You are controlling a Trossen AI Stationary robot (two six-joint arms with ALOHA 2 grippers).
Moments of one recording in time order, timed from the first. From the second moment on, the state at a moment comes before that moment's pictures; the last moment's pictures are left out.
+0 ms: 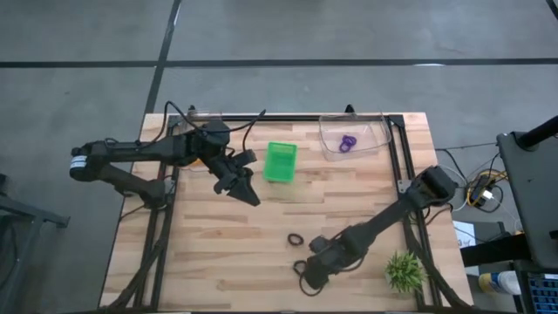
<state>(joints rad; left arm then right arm) 0.11 1.21 1.12 -0.18 0.86 -0.88 0.56 1.89 1.25 -0.55 -0.18 1.60</state>
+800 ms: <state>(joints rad) 0.11 1.21 1.12 -0.17 0.88 -0.87 0.57 2.16 1.55 -0.81 -0.19 1.51</state>
